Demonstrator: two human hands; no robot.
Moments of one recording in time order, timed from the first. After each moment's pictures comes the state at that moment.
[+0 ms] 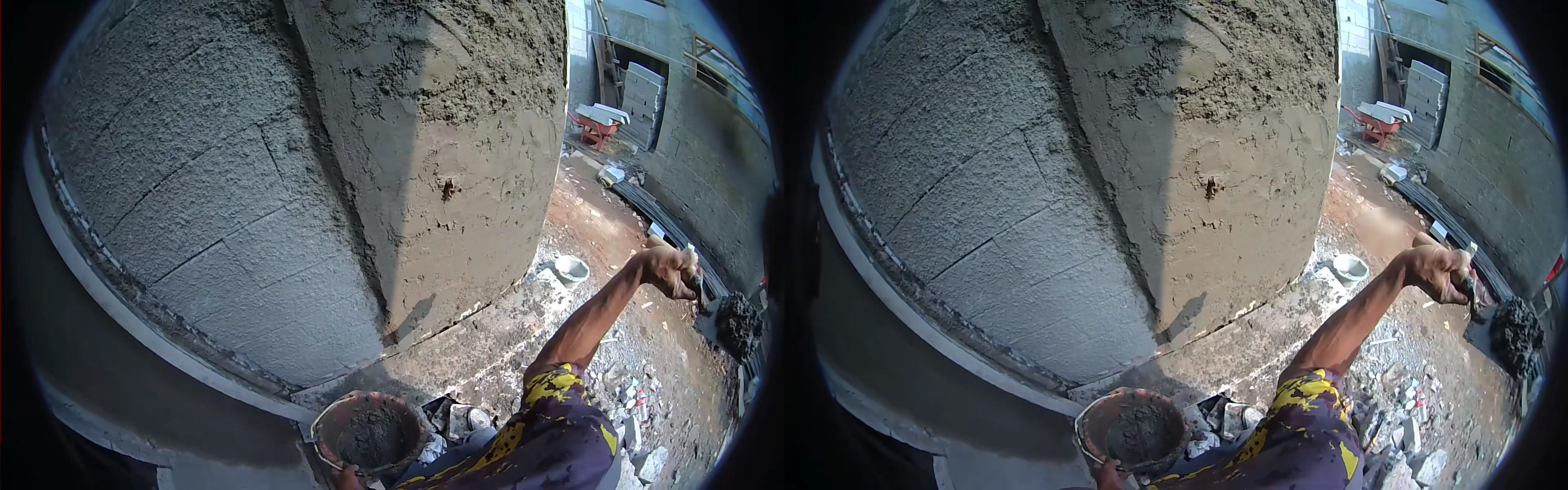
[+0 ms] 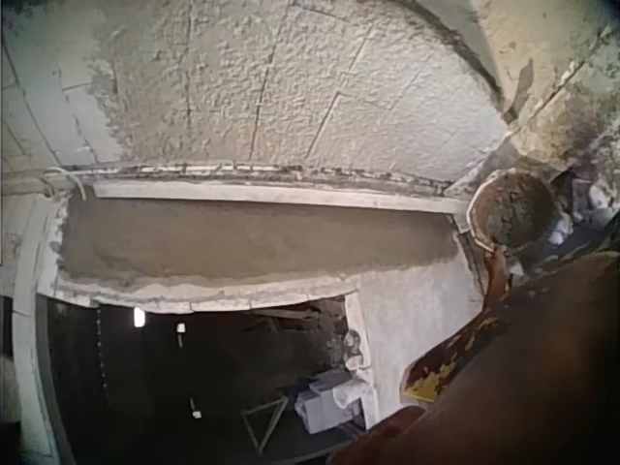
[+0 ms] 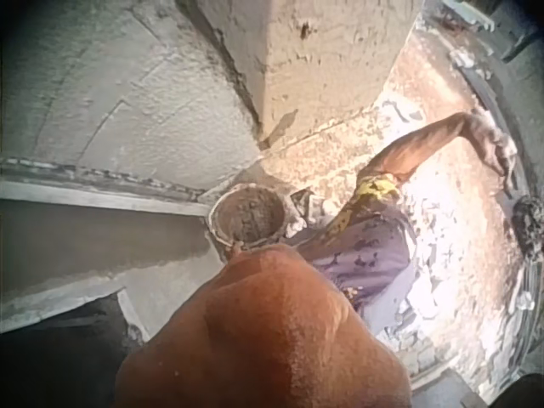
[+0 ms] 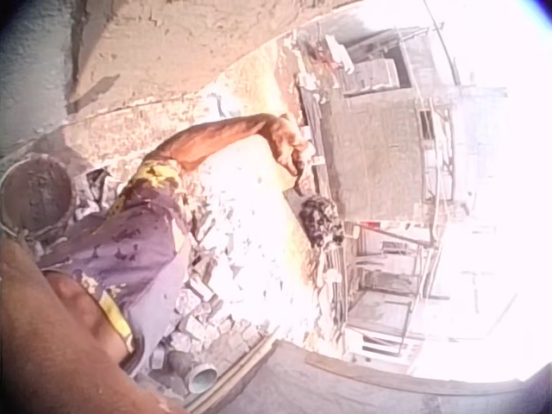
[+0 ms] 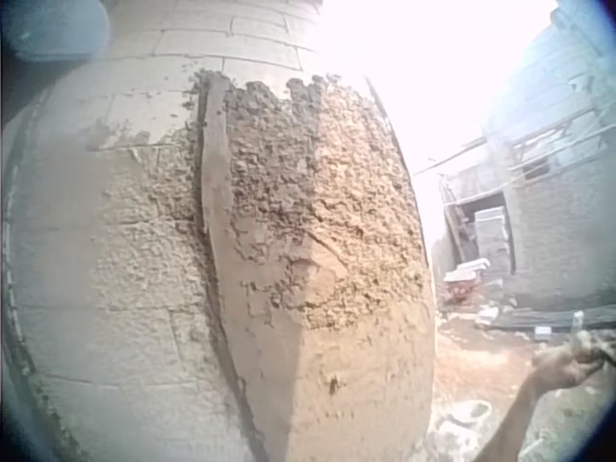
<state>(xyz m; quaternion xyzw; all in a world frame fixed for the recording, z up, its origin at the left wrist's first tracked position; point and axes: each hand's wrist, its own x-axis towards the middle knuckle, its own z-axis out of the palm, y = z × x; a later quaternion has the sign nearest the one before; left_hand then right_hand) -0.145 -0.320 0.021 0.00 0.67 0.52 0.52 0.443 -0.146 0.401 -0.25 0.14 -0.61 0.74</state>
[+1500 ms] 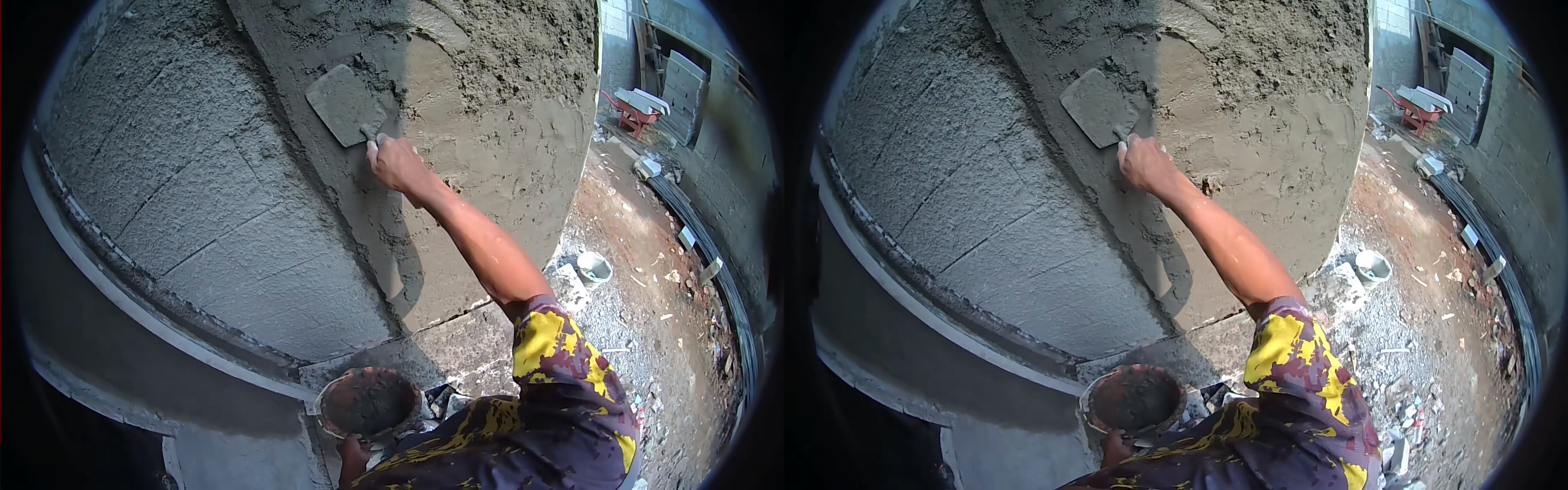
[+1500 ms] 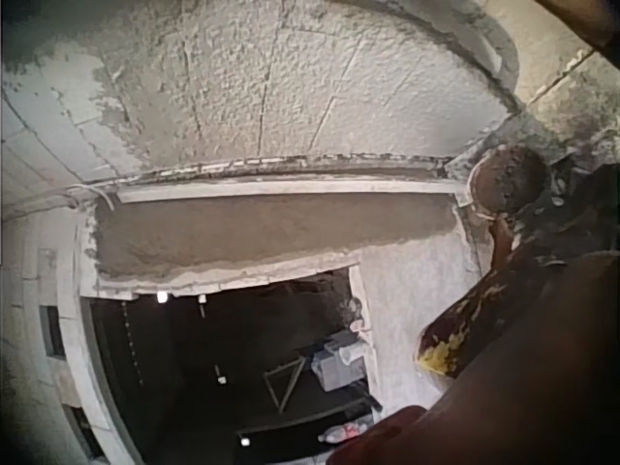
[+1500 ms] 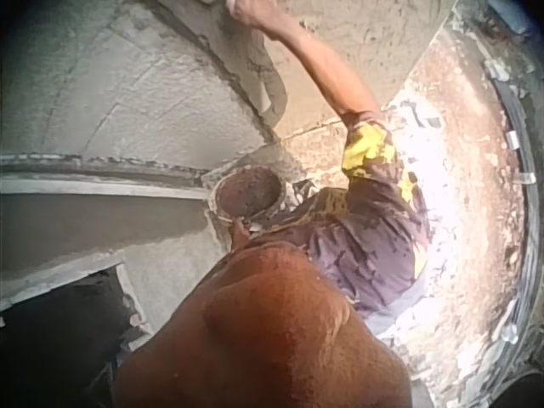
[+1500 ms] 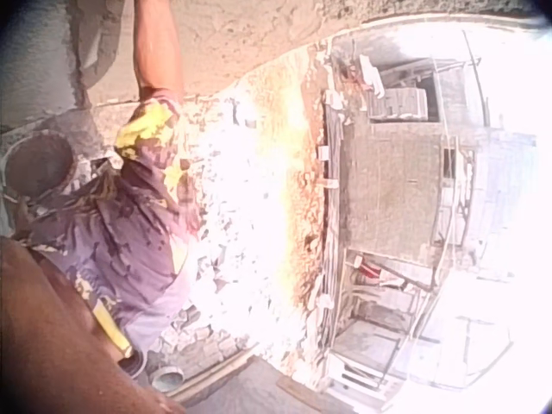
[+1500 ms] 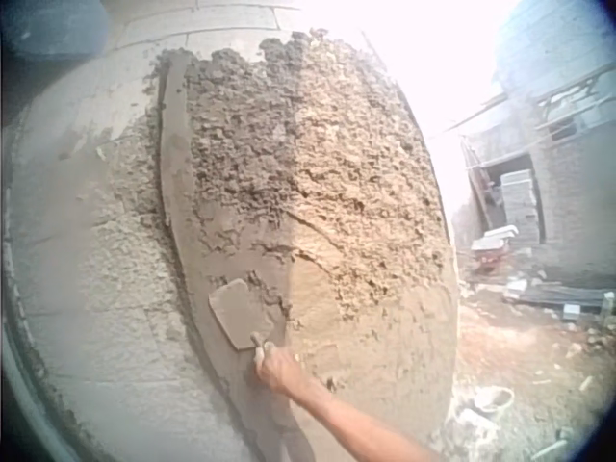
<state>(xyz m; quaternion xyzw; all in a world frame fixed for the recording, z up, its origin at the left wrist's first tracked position) -0.062 -0.276 0.016 0.61 0.74 0.23 0.13 0.208 0.155 0.447 -0.50 -0.74 0.05 0.45</state>
